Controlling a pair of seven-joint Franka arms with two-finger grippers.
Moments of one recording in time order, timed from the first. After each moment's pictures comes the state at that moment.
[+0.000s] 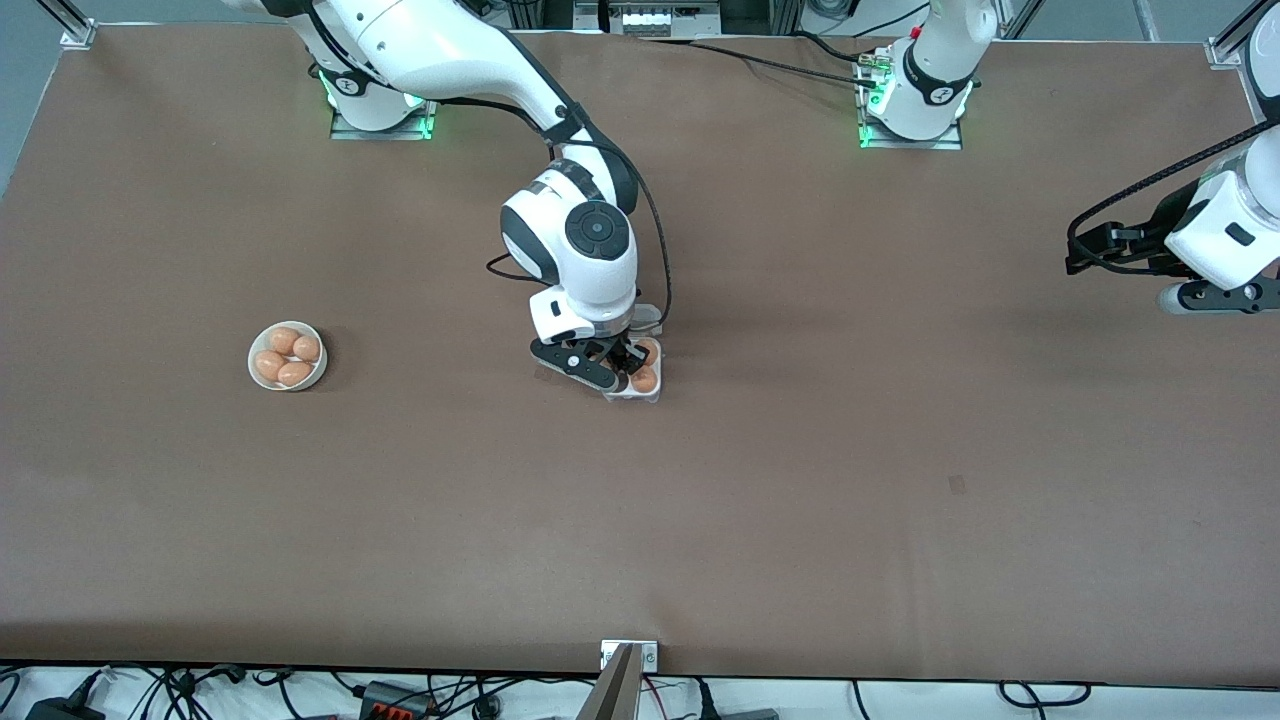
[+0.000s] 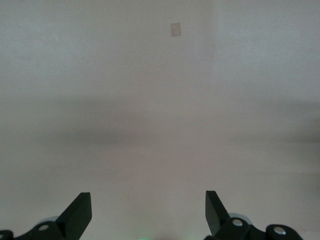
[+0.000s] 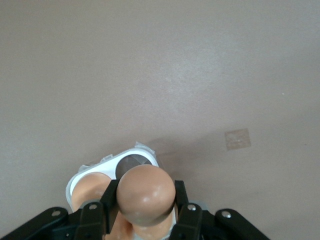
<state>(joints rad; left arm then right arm) 0.12 0.03 -0.10 -1.70 0.02 1.58 -0.02 0.72 0.74 0.00 -1.45 -0.16 2.26 1.26</state>
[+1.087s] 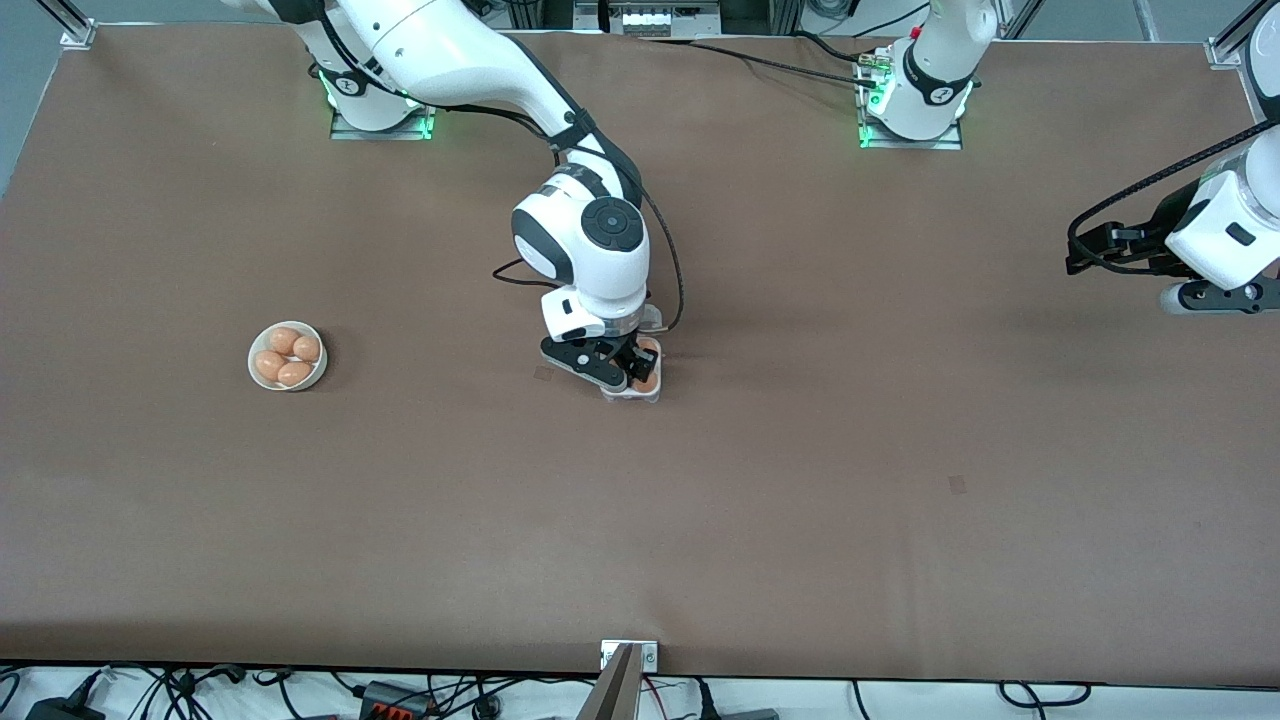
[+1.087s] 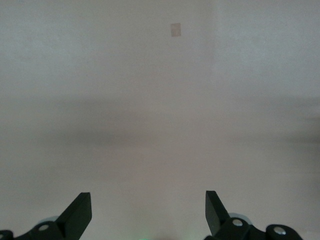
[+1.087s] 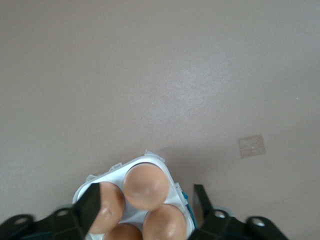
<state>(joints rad) 0.12 0.03 -0.10 -1.70 0.02 1.58 -0.02 0.74 0.76 0.00 -1.45 -0.24 2.30 1.35</state>
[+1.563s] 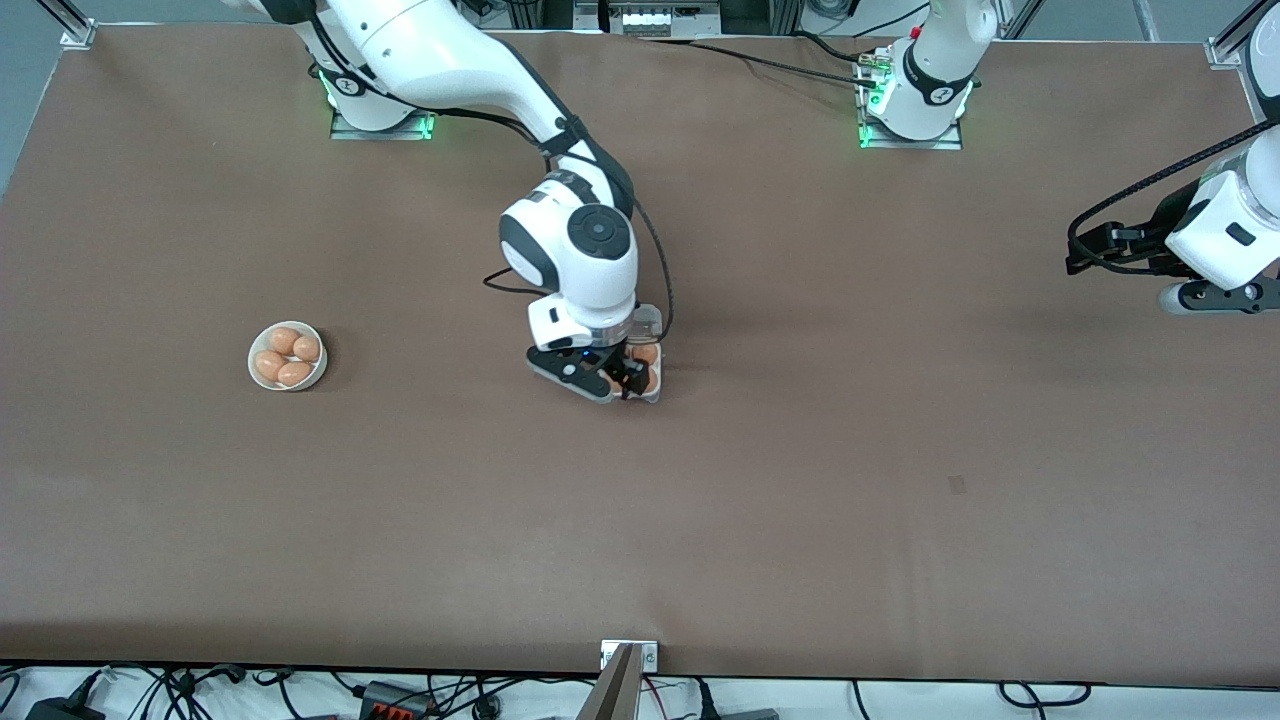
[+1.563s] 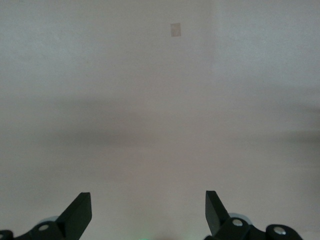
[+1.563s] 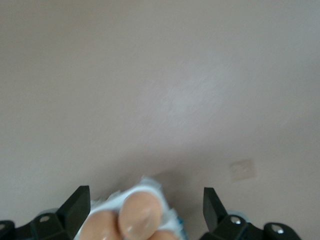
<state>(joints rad) 0.12 0.03 -0.10 -1.70 0.02 1.58 -0.02 0.70 0.74 -0.02 -1.42 -0.24 2.25 1.30</state>
